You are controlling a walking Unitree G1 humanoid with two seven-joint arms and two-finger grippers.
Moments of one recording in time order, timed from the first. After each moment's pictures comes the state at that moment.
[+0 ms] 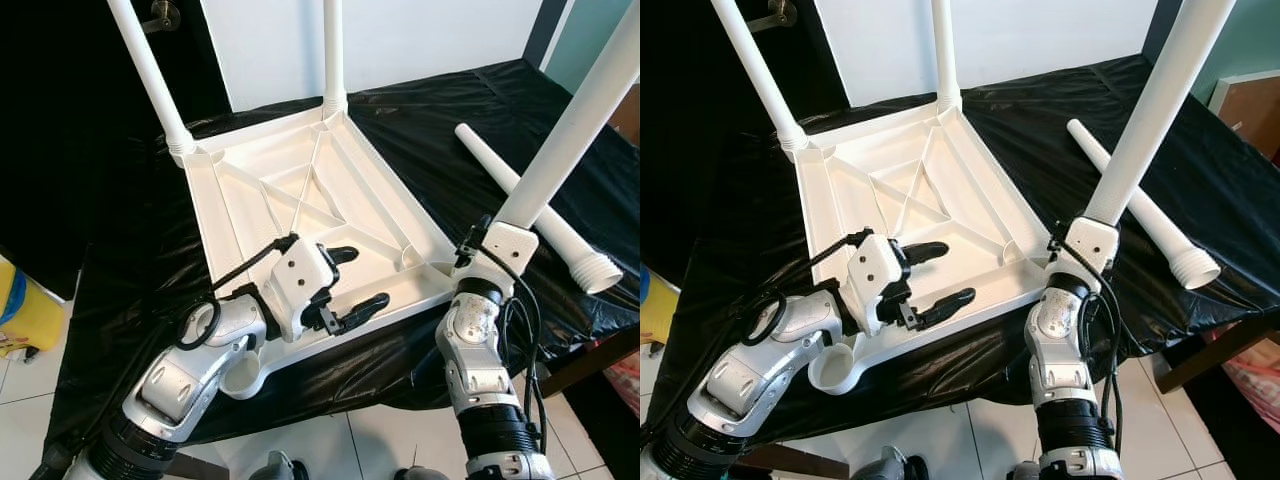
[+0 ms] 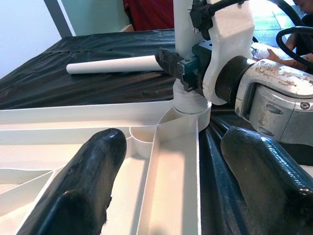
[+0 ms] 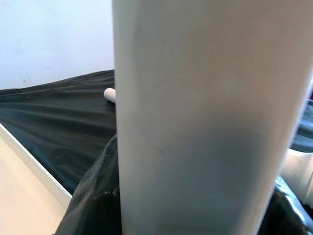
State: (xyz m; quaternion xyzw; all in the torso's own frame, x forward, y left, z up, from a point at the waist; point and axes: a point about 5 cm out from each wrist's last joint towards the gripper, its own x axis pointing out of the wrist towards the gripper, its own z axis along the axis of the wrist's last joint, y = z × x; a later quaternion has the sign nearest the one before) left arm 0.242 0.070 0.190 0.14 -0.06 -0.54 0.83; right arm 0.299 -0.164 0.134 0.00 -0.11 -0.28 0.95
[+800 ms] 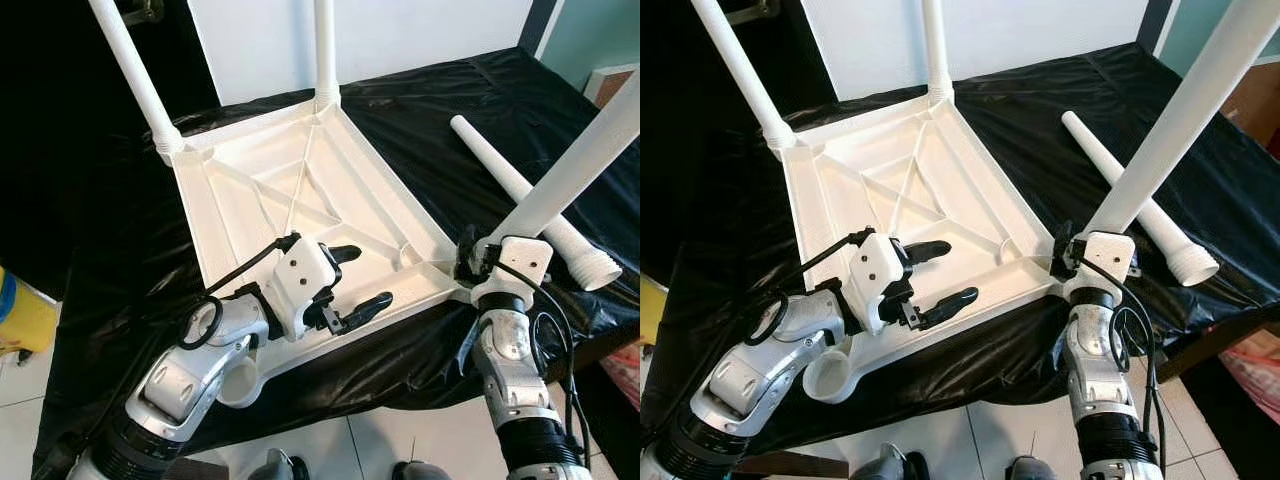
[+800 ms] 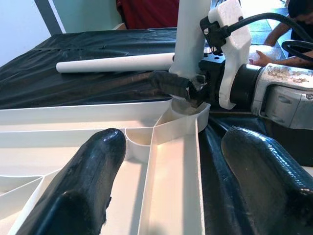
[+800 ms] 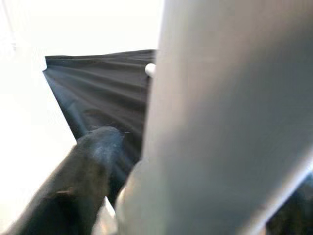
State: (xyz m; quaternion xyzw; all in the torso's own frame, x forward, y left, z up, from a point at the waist) left arm 0.242 0.067 0.191 0.13 -0.06 -0.54 0.83; right arm 0.297 -0.192 0.131 -0.03 -0.13 -0.10 0.99
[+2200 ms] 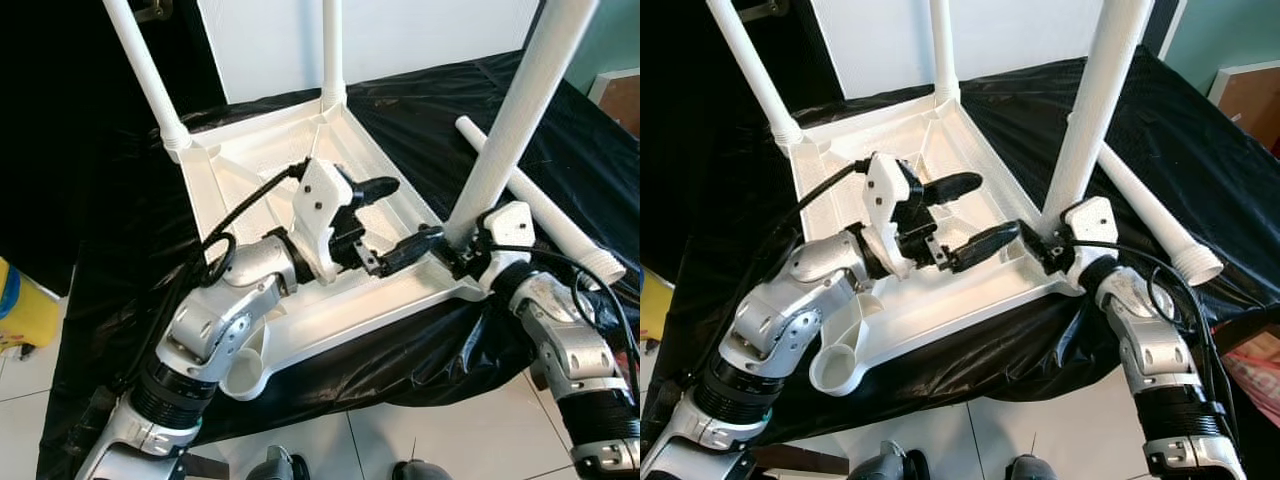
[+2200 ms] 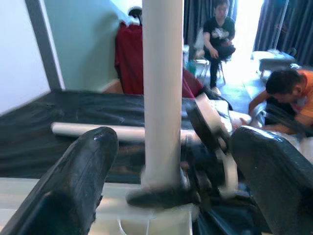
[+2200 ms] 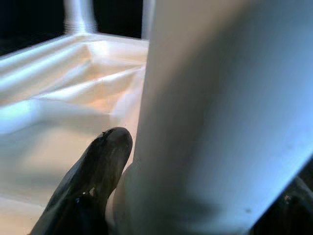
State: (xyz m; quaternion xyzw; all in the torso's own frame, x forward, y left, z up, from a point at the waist) left arm 0.270 0.031 0.258 0.02 -0.14 -0.58 0.80; right arm 0.305 -0.181 0.170 -0.13 -0.07 0.30 0.94
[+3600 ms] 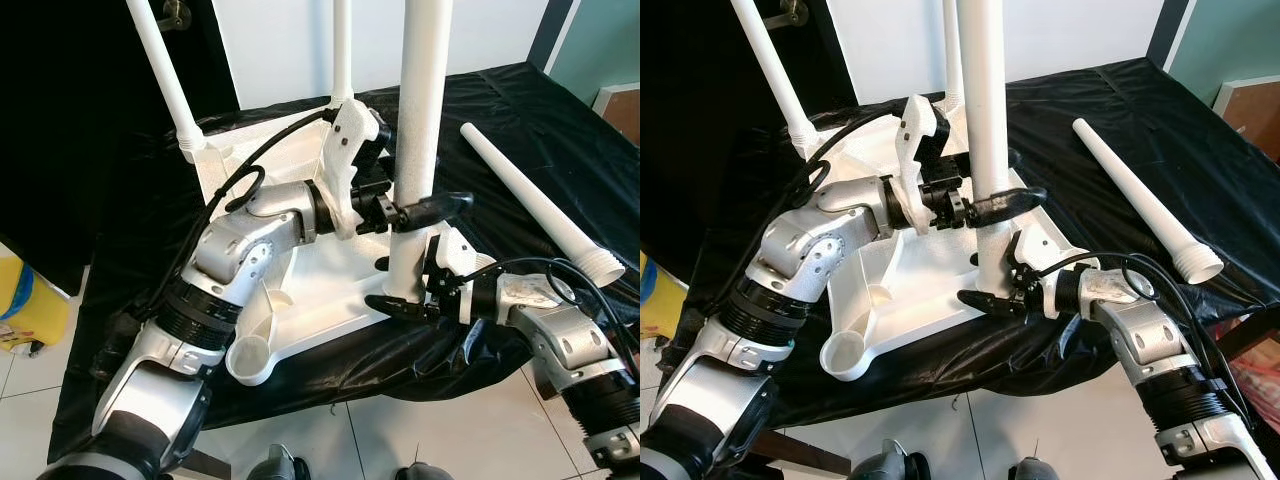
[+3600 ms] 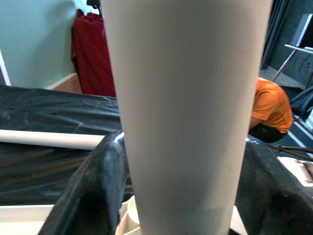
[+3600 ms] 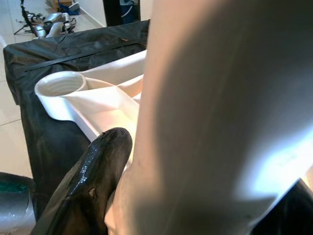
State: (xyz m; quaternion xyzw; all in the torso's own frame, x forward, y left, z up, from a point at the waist) left arm 0.297 0.017 0.272 -0.01 -0.06 -0.67 0.74; right arm 0.287 -0.144 0.159 -0.16 0.02 0.56 0.81
